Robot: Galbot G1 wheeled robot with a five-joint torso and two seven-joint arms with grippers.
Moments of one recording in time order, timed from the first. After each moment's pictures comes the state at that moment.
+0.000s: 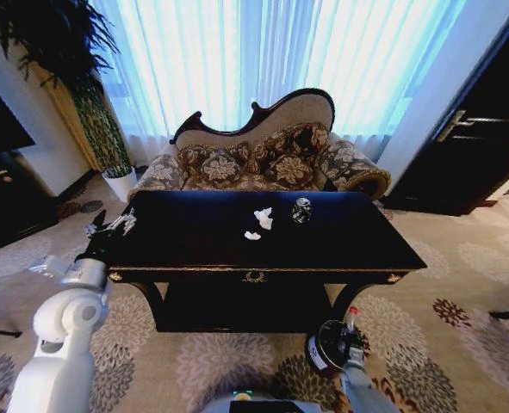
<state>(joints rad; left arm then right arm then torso) 1.25 -1.20 -0.88 -2.20 -0.82 0.25 -0.06 -1.09 1.26 0.44 0.66 0.26 0.51 0.29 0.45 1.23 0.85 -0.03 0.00</state>
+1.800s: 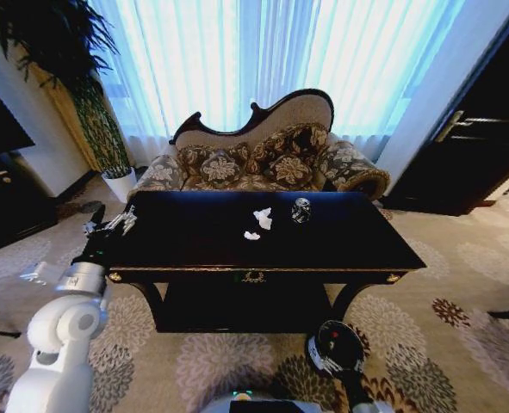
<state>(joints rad) 1.30 -1.23 -0.90 -2.27 -0.82 0.23 -0.04 -1.95 1.07 0.42 1.83 0.44 0.47 0.17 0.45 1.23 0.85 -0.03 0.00</state>
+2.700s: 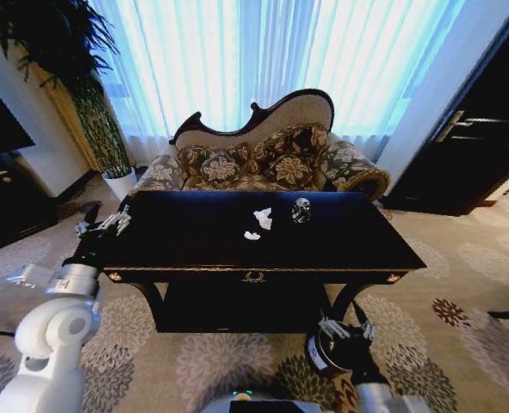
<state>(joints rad) 1.32 -1.20 -0.94 -2.28 -0.86 0.23 -0.05 -2.04 1.14 0.49 2.34 0.41 0.42 0.26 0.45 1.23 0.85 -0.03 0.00</state>
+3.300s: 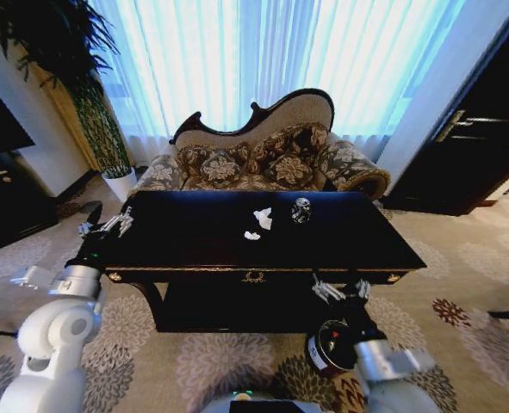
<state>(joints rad) 1.32 -1.21 -0.92 -2.27 -0.85 0.20 0.01 -1.80 0.92 0.52 2.41 0.50 0.25 0.30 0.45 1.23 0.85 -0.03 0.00</state>
